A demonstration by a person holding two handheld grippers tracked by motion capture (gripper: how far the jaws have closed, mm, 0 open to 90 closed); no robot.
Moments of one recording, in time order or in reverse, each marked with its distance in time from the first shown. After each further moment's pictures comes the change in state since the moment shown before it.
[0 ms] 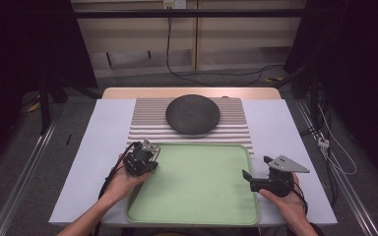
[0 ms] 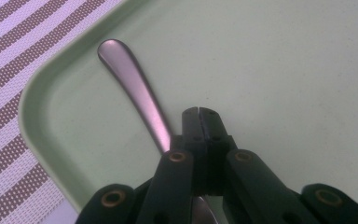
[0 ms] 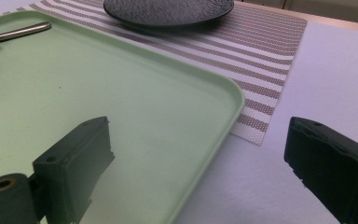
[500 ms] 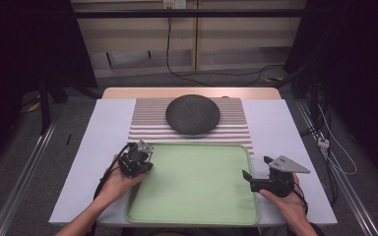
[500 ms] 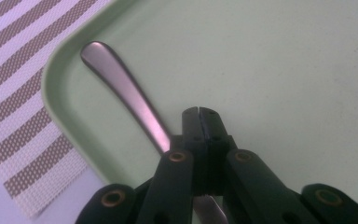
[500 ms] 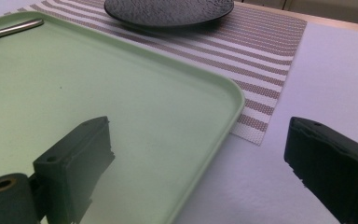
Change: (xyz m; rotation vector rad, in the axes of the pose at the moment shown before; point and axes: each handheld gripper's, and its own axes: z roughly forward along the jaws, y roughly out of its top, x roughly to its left) left arm 0.008 -0.011 -0.008 0.024 0.016 -0.006; right arm 0.000 0.000 -0.001 -0.002 -0.001 0.001
